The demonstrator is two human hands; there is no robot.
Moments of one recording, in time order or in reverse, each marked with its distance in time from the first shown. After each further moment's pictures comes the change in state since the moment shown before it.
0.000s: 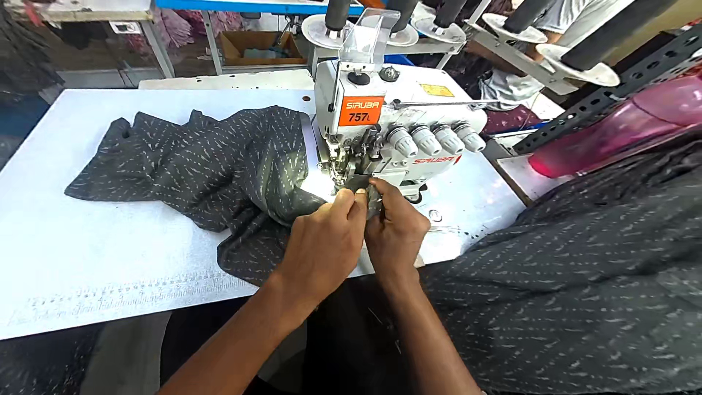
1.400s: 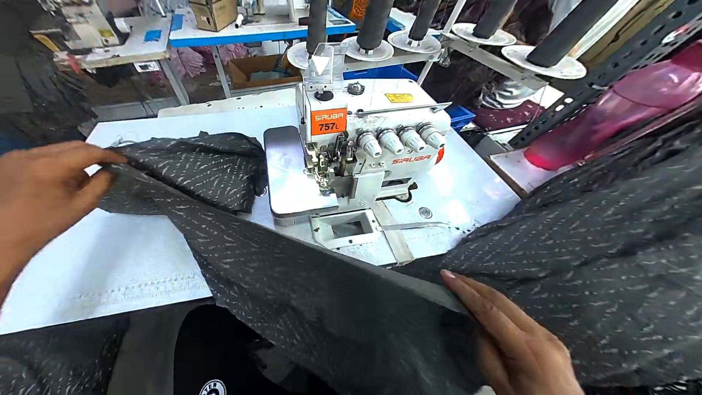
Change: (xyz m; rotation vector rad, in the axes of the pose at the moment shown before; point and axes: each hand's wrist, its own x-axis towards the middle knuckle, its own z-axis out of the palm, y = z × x) left_hand -0.043 -0.229 -0.202 0.229 -0.070 -0.083; right_hand -0.079 0.058 -0.189 0.028 -0.474 -0.093
